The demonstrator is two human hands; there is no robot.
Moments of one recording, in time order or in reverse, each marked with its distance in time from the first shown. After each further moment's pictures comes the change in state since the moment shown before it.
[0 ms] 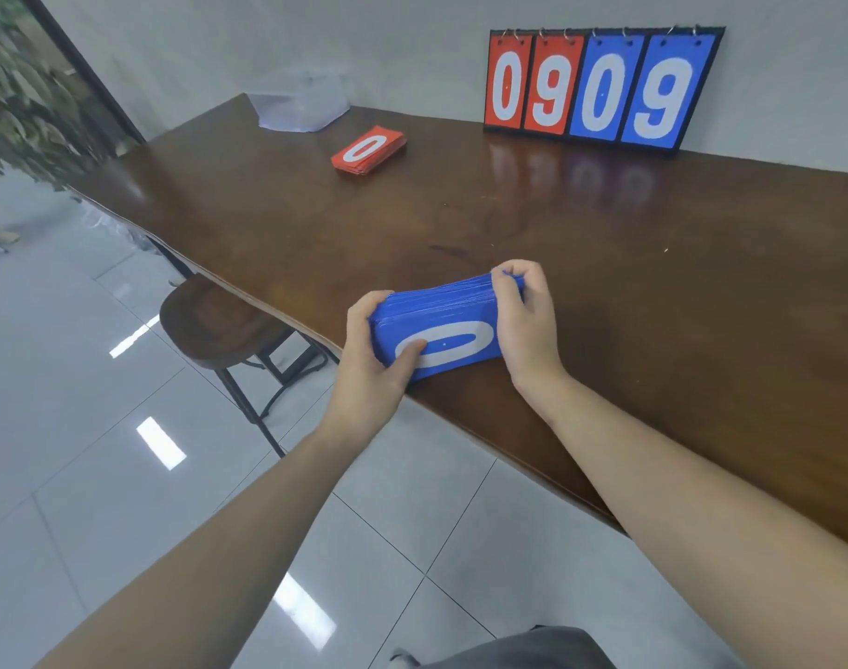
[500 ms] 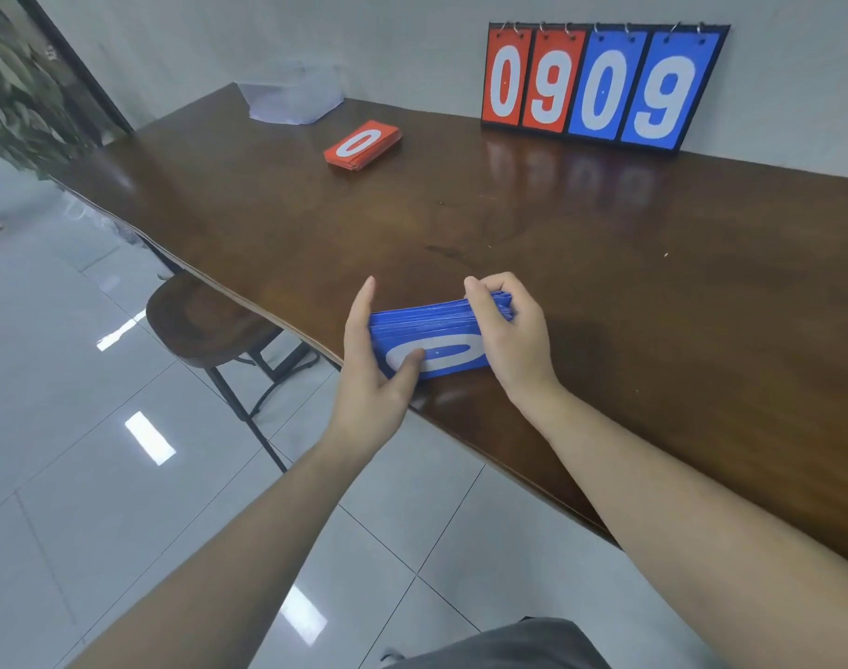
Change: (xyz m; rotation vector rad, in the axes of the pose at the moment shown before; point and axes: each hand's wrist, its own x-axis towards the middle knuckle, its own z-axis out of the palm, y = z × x) left_hand -0.003 -0.010 0.008 -0.036 -0.024 -0.038; right_hand -0.004 0.005 0.003 -0.114 -0.097 -0.092
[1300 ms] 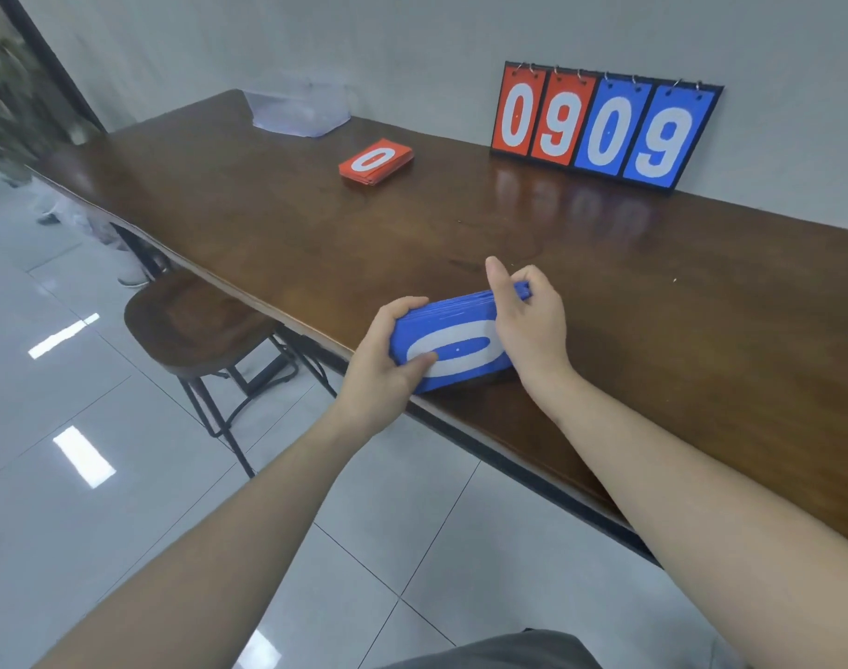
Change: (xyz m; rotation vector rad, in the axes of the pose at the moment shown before) left_hand 0.025 0.001 -0.051 -0.133 -0.158 -0.032; right_hand 0.008 -0.036 0.038 -0.182 0.174 0.001
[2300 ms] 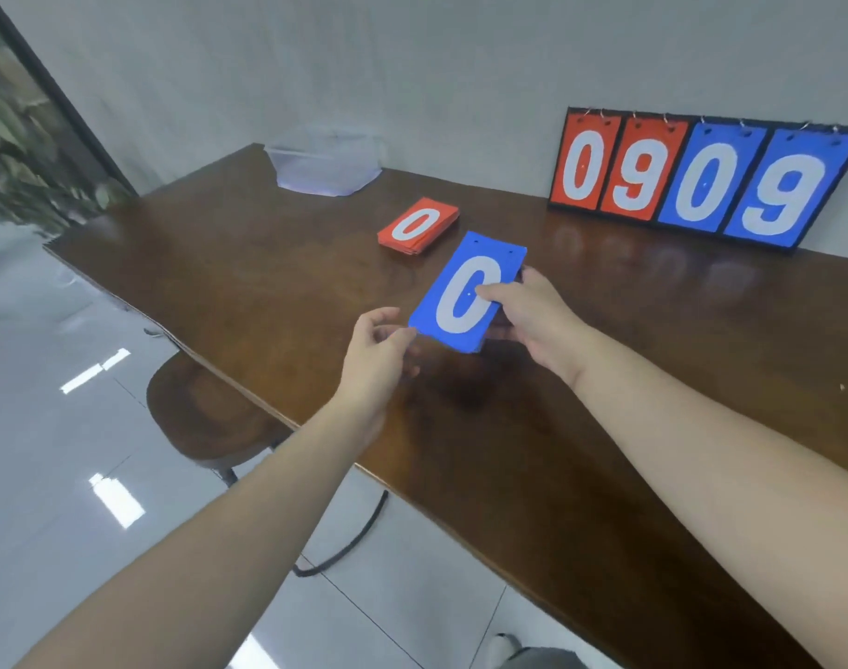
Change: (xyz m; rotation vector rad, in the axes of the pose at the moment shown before) left_hand 0.189 -0.036 -0.085 -0.247 0.266 -0.459; right_hand 0.188 -0.009 0.130 0.292 -0.295 0.474
